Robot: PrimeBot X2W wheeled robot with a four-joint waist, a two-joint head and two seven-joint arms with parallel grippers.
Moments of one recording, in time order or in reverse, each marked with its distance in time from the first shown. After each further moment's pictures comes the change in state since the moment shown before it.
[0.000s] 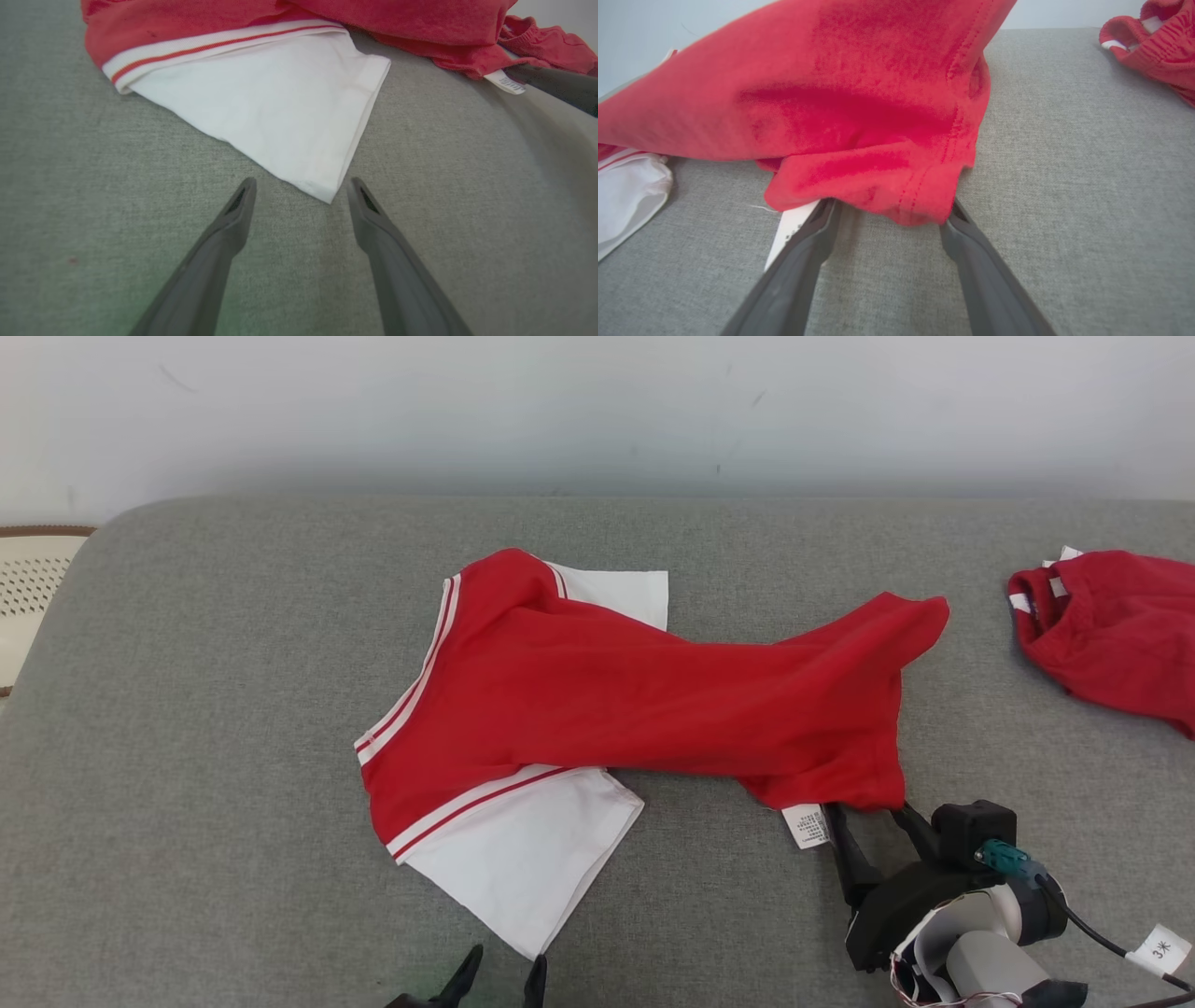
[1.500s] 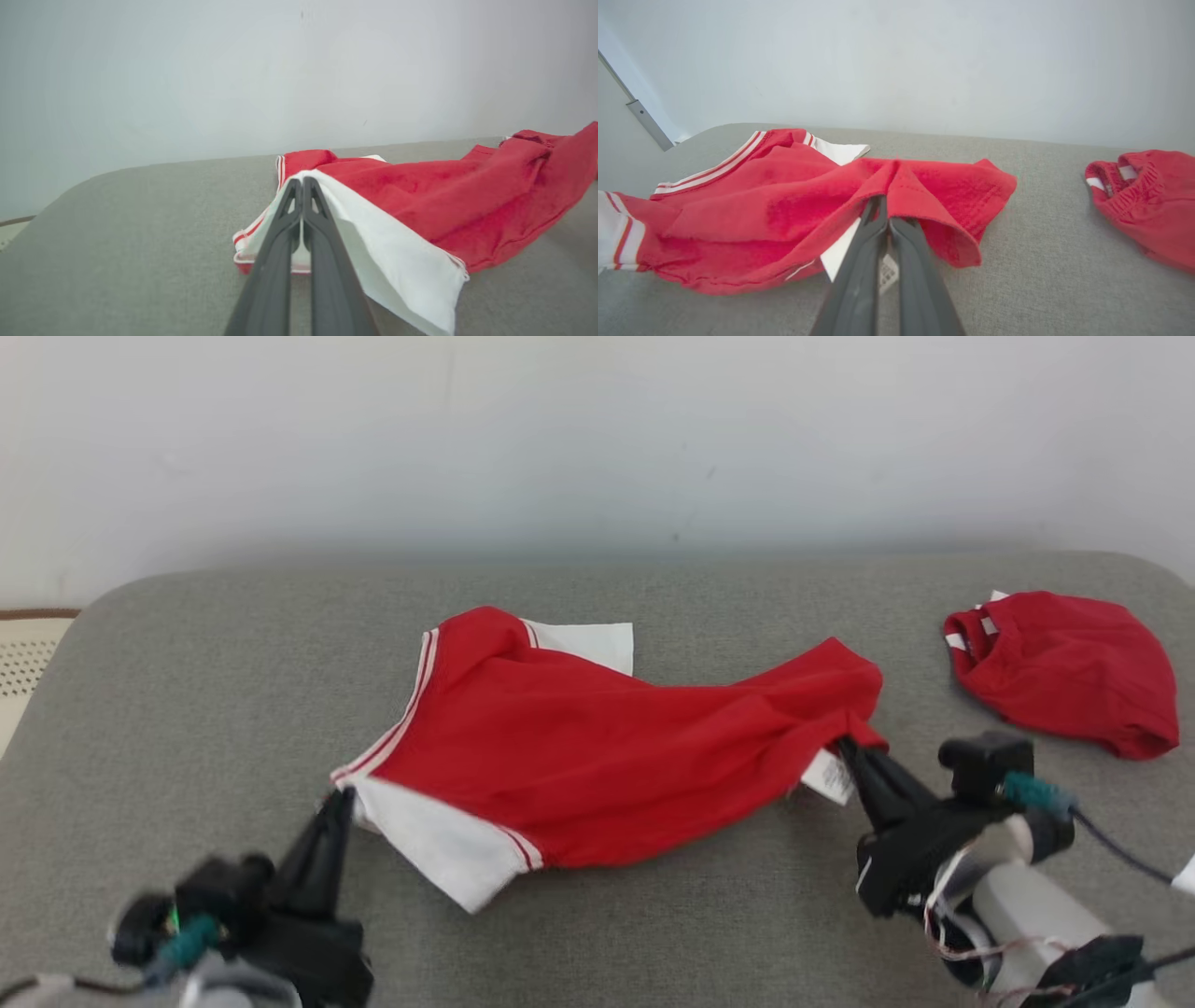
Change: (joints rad) left arm -0.108 0.201 0.185 -0.170 0.015 -0.067 0.026; right arm -0.050 -0.169 0.258 -0.224 0.235 0.000 0.067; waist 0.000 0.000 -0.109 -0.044
